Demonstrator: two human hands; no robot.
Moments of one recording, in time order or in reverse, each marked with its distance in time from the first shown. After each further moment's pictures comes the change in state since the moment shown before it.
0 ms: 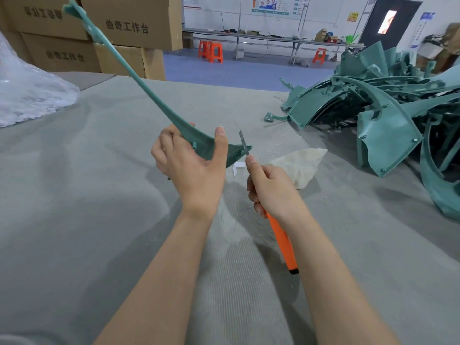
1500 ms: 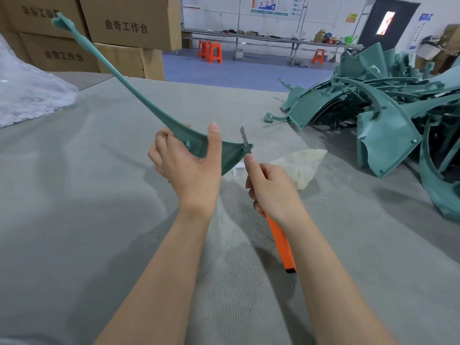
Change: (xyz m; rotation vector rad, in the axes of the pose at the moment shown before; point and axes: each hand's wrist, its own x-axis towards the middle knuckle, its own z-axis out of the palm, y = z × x) left_hand 0.004 0.006 -0.004 -0.098 0.021 -0.113; right_hand 0.004 0.004 0.003 -0.048 0.074 -0.066
